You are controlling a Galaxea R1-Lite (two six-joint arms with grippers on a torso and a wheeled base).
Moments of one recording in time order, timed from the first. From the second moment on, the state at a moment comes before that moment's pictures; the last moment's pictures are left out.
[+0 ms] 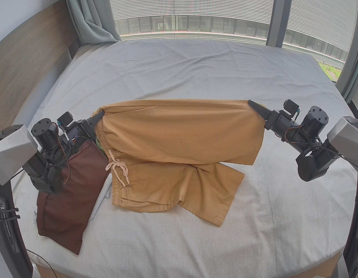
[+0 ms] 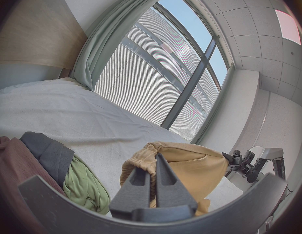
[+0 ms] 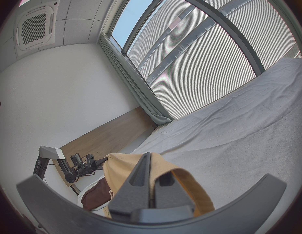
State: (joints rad) left arm 0.02 2.24 -0.93 -1.55 -0.53 -0.53; right arm 0.14 2.24 -1.06 -1.53 0.62 0.55
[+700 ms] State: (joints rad) left arm -0.02 2.39 -1.18 -1.55 -0.39 -0.59; right arm 0.10 2.39 -1.27 -1.51 0.62 0.56
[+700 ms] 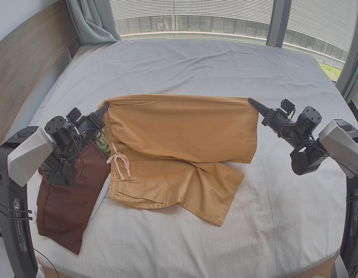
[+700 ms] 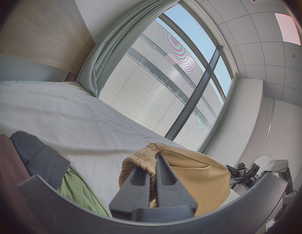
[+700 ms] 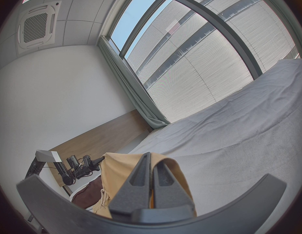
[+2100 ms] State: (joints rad) left arm -0.05 2.58 -1.48 -1.55 -0.33 -0.69; right arm 0.10 2.64 -1.81 -1.23 0.61 0.56
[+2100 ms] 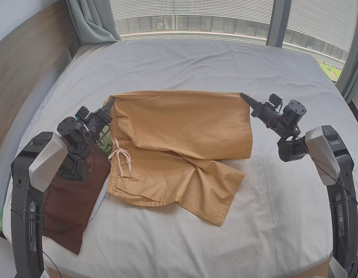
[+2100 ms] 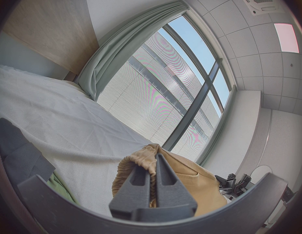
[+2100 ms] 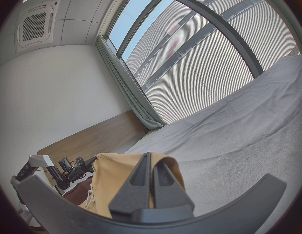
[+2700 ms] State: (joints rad) left arm -0.05 2.63 -1.57 -1.52 -0.33 -0.71; right arm 0.10 2.71 -1.95 -1.17 0.58 0.55
